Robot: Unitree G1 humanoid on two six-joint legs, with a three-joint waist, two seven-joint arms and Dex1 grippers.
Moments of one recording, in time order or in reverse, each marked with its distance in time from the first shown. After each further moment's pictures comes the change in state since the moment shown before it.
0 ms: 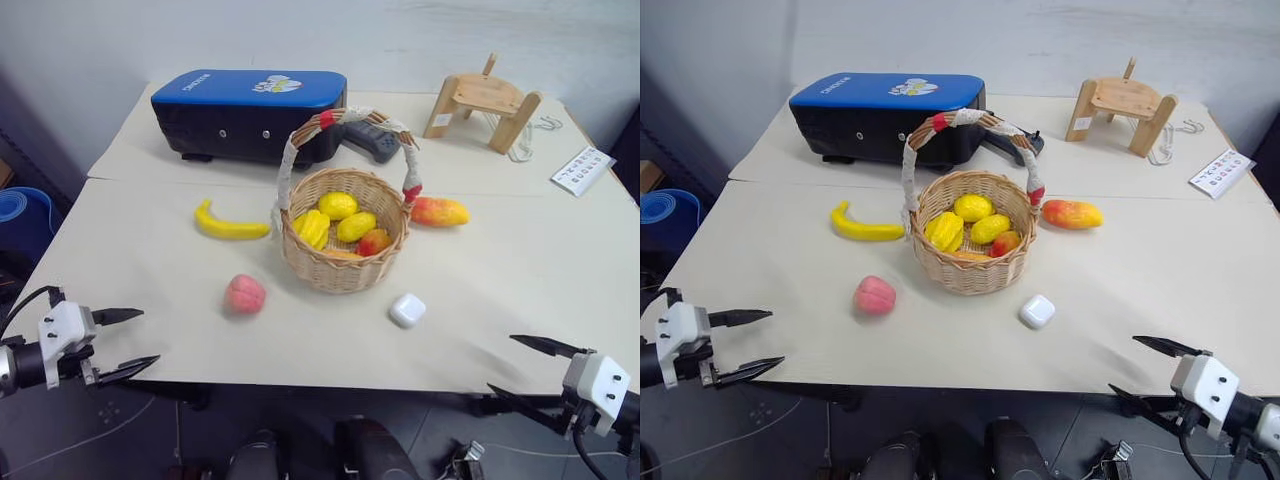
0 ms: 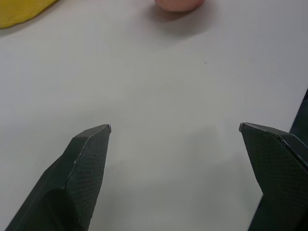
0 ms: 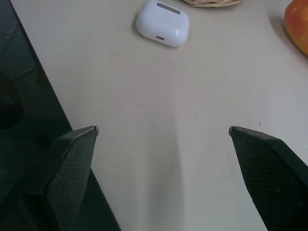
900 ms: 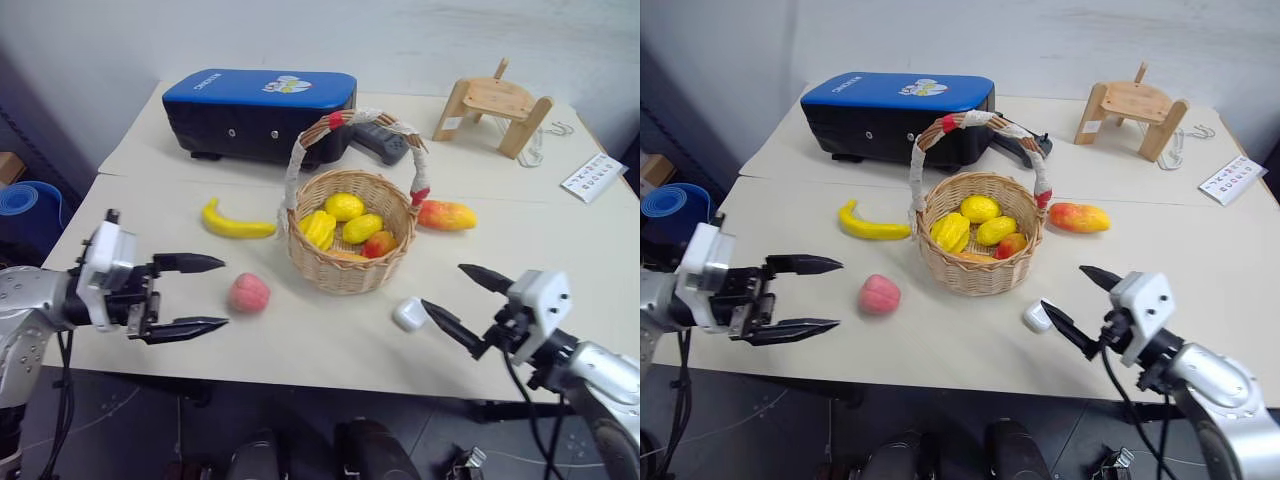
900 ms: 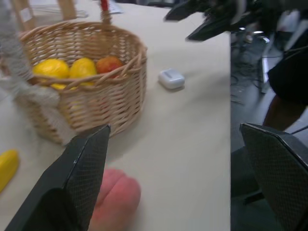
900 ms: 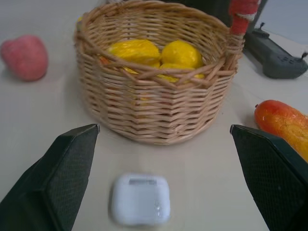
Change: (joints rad) left arm -0.343 -0.008 -0.156 -0.523 -0.366 0.577 0.004; right arm -0.300 0.109 0.253 -0.501 0.154 0.686 -0.591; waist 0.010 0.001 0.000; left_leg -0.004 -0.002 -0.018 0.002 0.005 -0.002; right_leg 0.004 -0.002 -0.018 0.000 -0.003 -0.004
